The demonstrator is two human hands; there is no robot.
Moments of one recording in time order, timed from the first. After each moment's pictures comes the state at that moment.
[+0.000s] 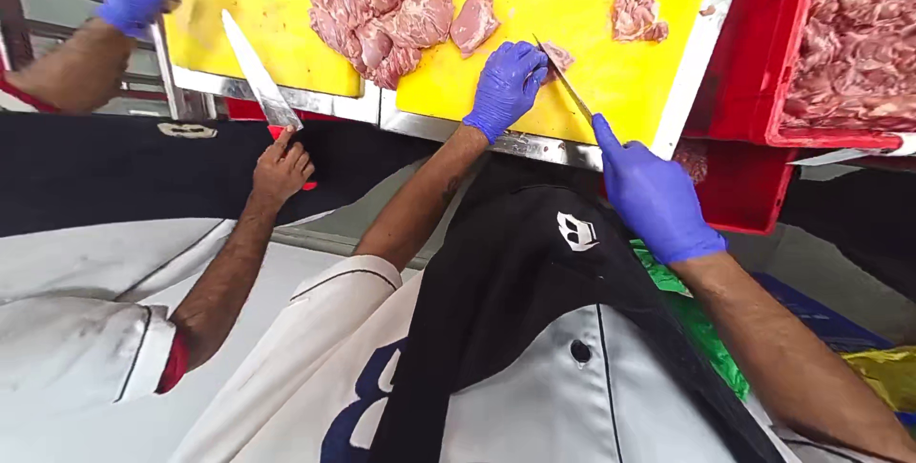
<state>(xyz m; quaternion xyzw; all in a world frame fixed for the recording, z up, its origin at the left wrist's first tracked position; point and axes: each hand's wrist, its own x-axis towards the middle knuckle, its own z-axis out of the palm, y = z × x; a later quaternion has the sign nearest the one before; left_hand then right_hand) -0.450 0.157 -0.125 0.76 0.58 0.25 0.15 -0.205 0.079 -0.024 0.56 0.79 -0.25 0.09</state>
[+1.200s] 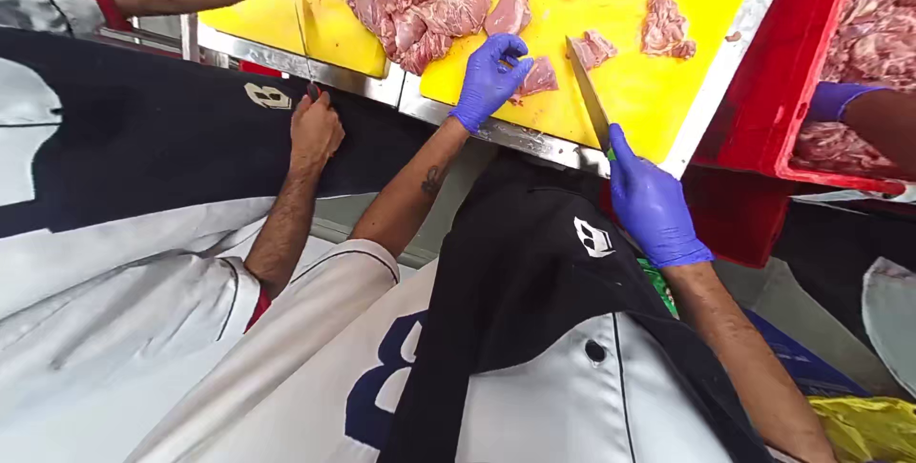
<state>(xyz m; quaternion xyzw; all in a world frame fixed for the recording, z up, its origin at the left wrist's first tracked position) -0.507 0.141 -0.111 0.61 0.61 0.39 0.32 -0.199 0.061 -0.047 0.55 0.79 -0.28 0.01</state>
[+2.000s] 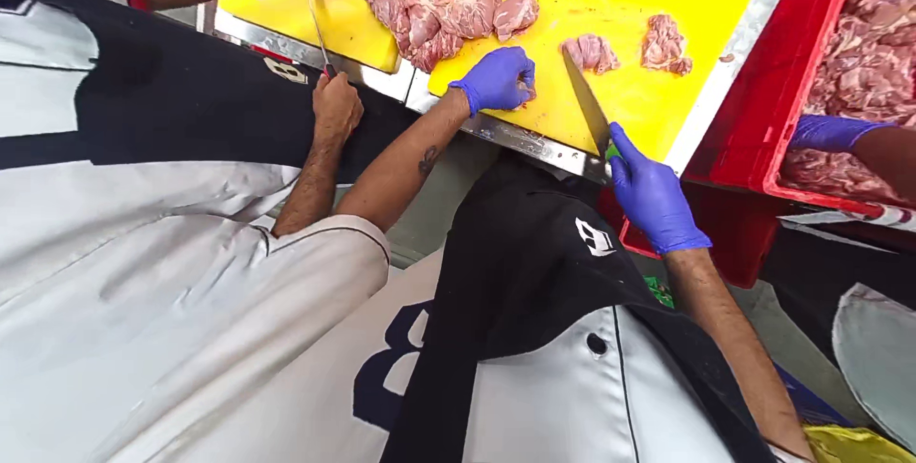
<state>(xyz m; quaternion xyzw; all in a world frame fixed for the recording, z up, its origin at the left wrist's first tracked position) -0.519 0.163 -0.080 0.76 0.57 0.00 0.31 -0.189 0.085 -0.061 0.54 0.78 -0.33 -0.01</state>
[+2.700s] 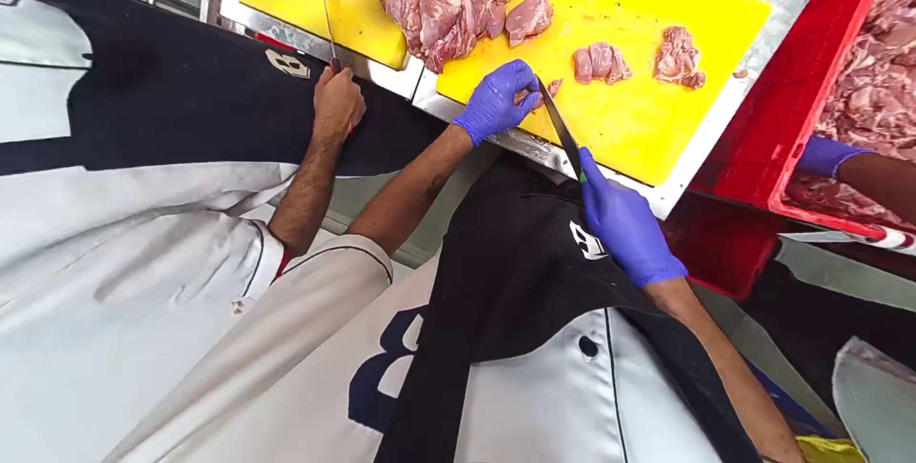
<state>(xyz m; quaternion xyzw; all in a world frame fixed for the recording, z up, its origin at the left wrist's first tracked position) -0.518 0.117 -0.111 0.74 0.59 0.26 0.20 -0.230 0.059 -0.038 0.48 0.82 -0.32 0.03</state>
